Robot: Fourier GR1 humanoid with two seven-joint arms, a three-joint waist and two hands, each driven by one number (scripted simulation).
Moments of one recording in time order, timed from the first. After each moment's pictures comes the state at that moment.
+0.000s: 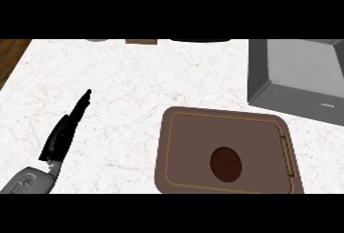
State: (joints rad) left arm -0.17 0.54 -0.39 -1.37 0.14 0.29 -0.05; right arm 1.44 0.00 0.67 -1.94 0.70 -1.24 -0.58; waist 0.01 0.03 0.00
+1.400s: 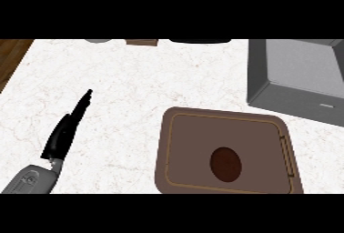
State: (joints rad) left arm -0.18 0.50 -0.35 -1.32 0.11 0.25 -0.06; right arm 0.97 0.00 0.56 -1.96 1.43 -0.92 0.37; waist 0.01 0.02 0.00
